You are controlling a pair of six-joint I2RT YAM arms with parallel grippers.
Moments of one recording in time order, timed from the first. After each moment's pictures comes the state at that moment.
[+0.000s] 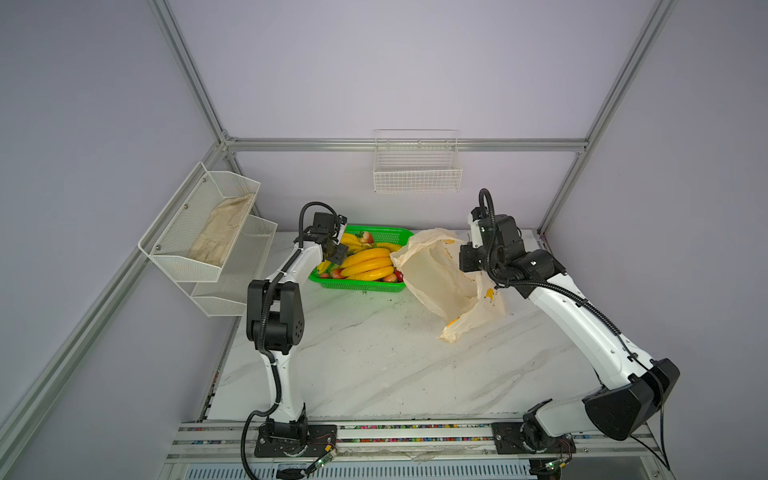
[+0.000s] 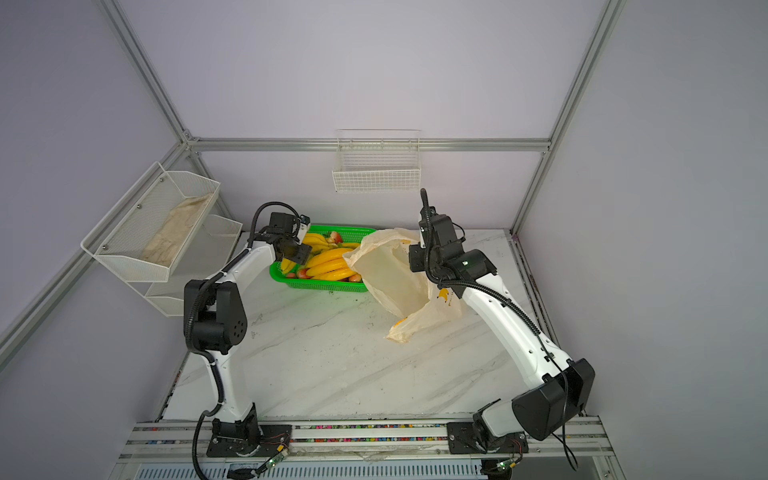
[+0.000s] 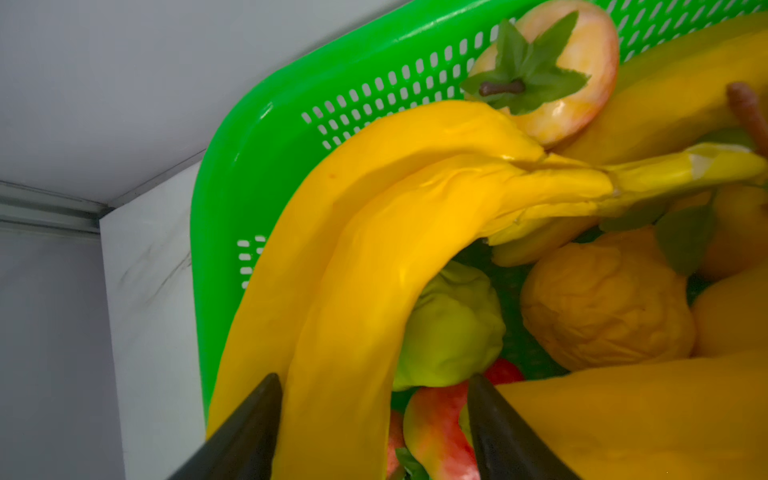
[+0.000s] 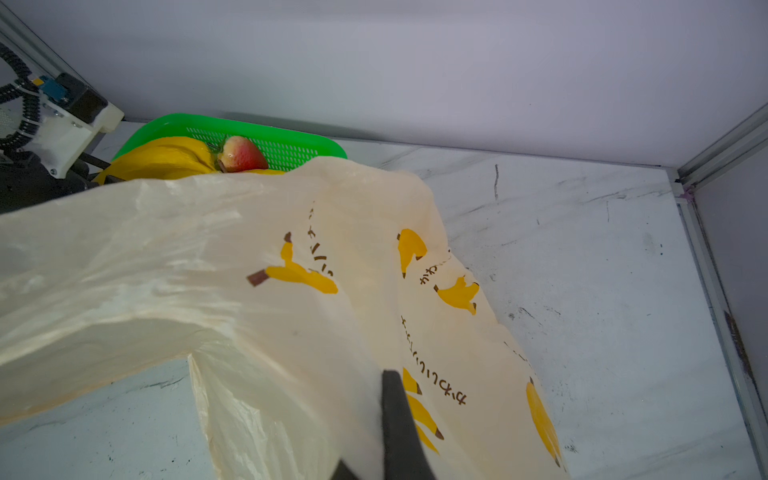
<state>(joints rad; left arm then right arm) -0.10 2.07 1.76 -0.56 -0.11 0.33 0.51 1.43 1.54 -0.75 0.19 0.26</state>
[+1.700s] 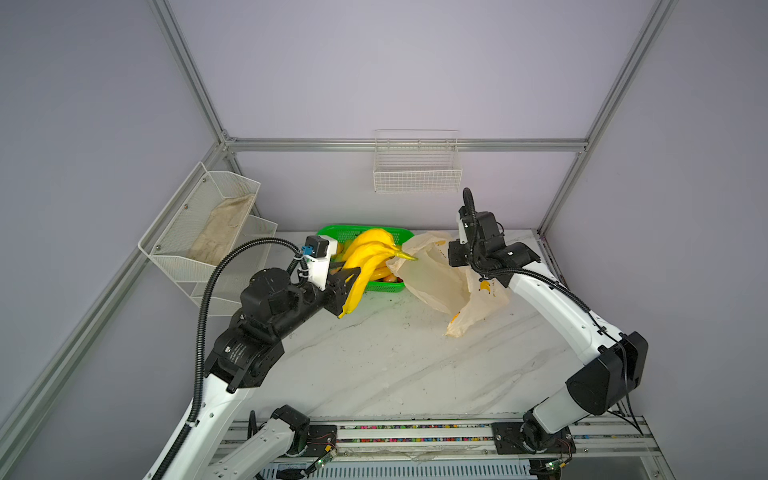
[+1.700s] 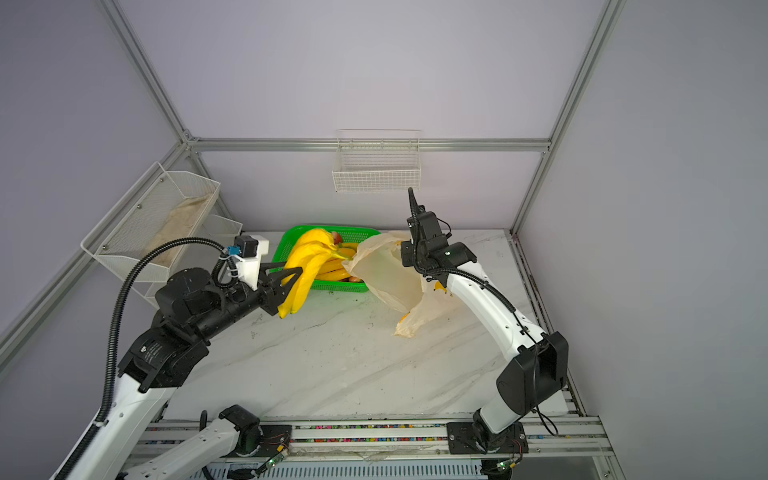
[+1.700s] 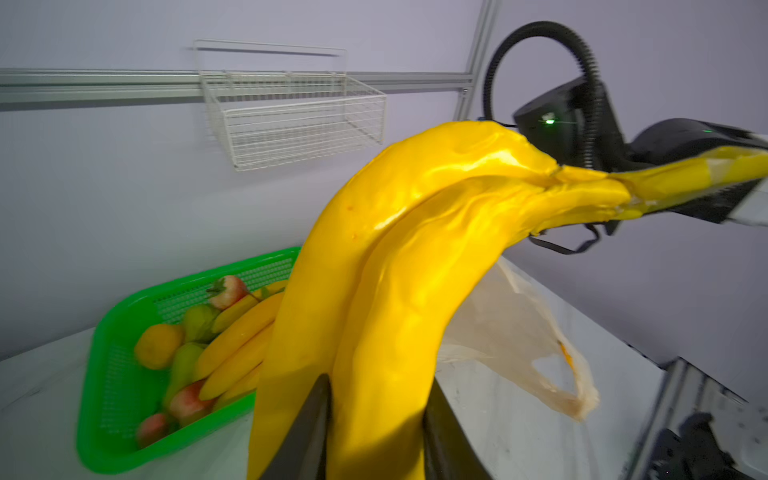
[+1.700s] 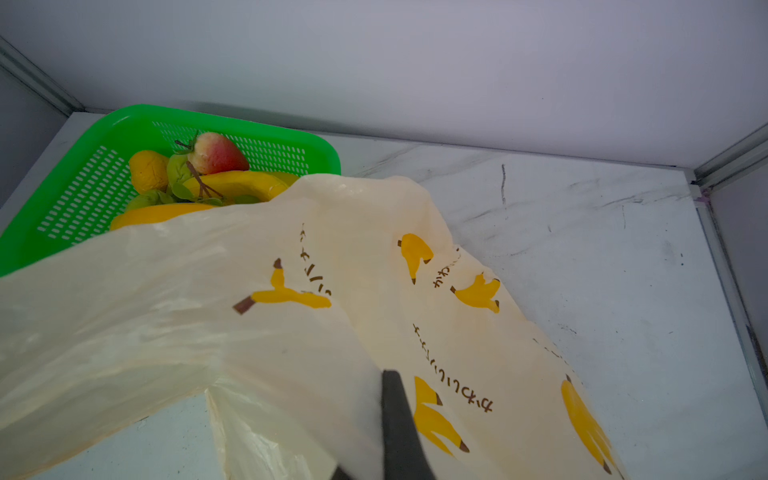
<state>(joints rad) -0.49 0.84 1.21 -0.54 0.21 -0.11 0.51 1.58 1.59 -0.68 0.21 0.26</state>
